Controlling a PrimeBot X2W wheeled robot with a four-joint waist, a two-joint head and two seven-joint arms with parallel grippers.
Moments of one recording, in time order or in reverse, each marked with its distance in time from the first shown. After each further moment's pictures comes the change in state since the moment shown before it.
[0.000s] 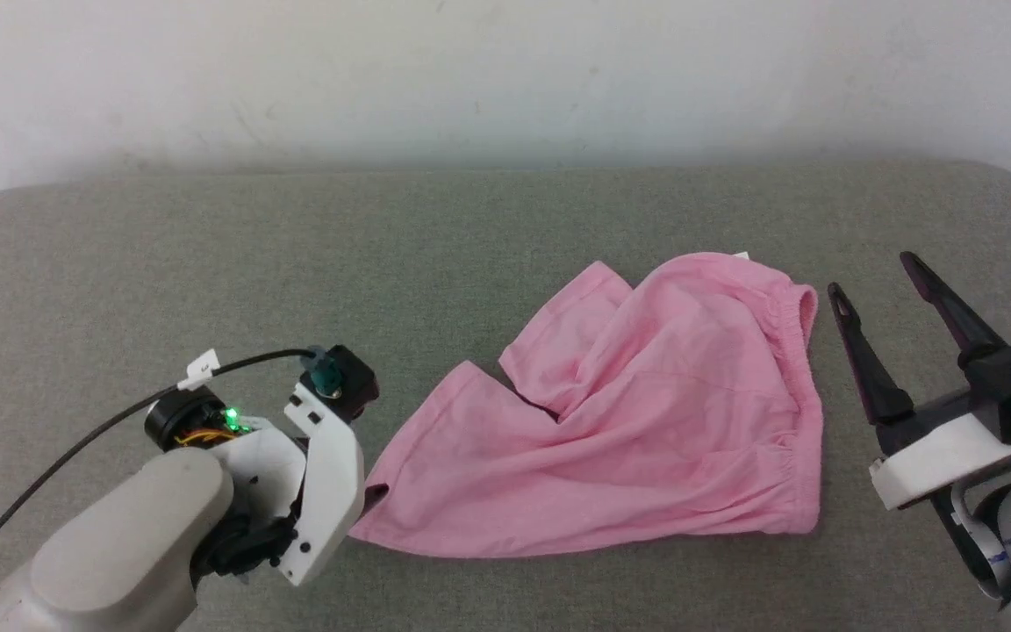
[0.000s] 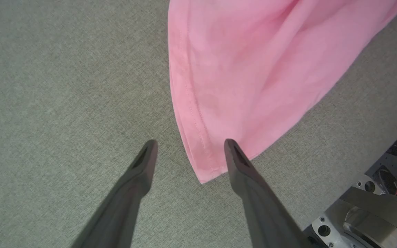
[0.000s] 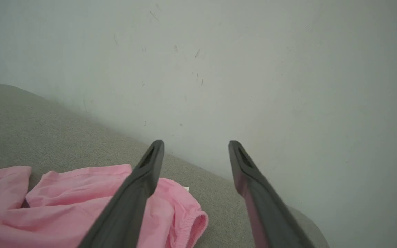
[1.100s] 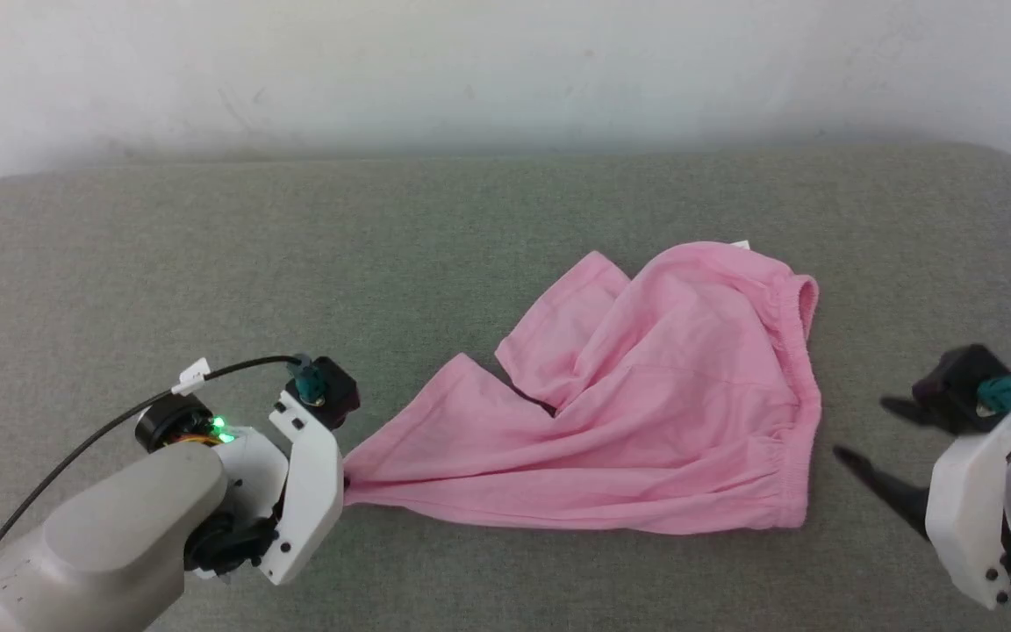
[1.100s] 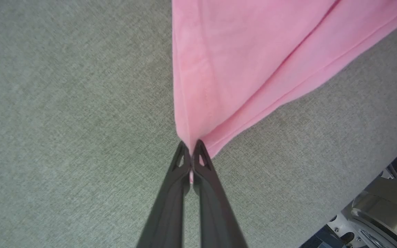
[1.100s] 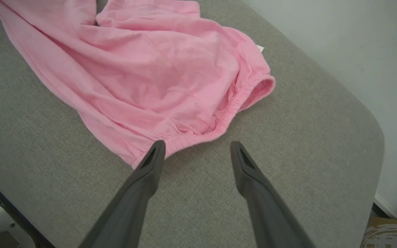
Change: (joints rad) left arm -0.193 0.028 -0.343 0.220 -0.188 -0.007 -0.155; right arm -0.054 -0.482 0.371 -0.273 0.492 0.000 0.676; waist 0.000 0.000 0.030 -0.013
